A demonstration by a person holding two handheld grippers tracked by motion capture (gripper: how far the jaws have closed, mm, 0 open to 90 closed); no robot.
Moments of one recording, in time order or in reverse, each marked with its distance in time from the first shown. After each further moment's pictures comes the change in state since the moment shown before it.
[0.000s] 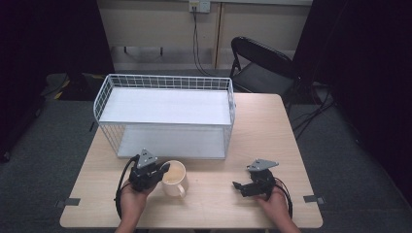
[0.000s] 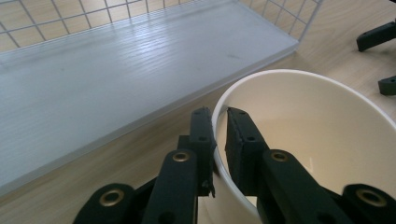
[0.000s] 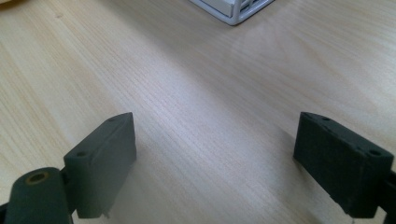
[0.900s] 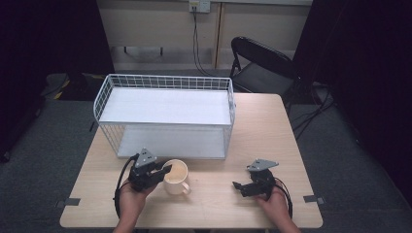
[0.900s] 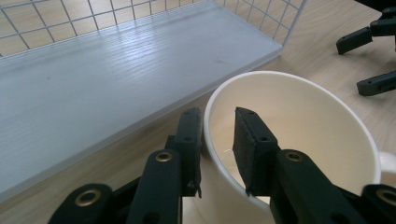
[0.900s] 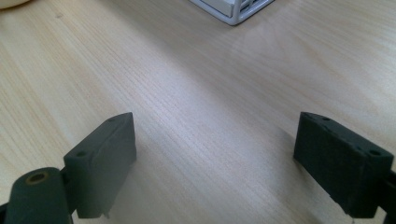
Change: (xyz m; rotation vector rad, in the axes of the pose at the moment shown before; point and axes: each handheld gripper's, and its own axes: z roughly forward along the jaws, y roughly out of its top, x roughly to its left) left arm 0.000 0.003 -0.001 -0.010 -0.061 0.012; right arm 0.000 0.000 0.000 0.000 0.000 0.000
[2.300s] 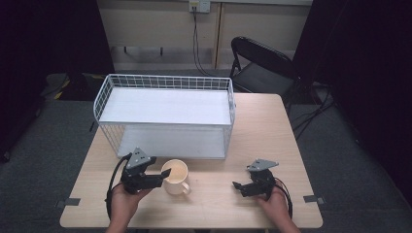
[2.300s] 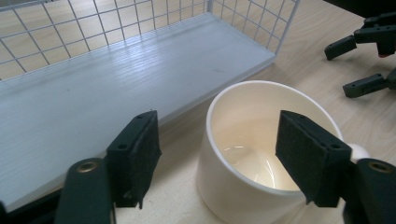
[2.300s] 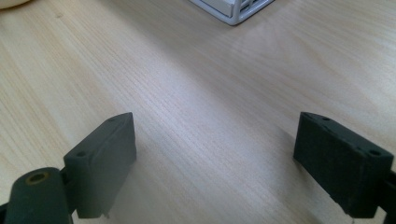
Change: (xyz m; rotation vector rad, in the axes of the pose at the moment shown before) left arm 0.003 0.006 -0.023 -0.022 -0.008 0.032; right arm 0.000 0.000 0.000 0.000 0.000 0.000
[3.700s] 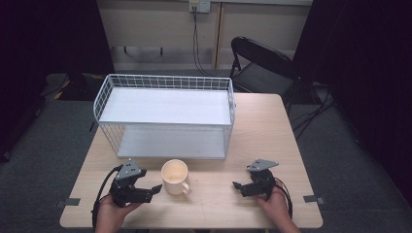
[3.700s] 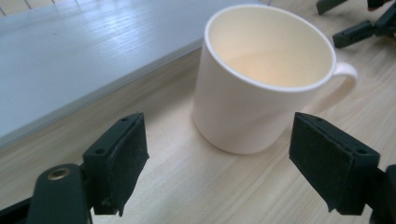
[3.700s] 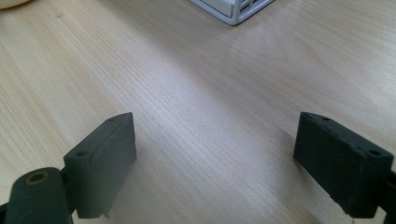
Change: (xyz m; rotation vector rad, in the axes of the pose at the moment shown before) left arm 0.007 -0.032 -0.022 0.085 -0.049 -0.011; right arm 0.000 0.000 0.000 0.000 0.000 0.000
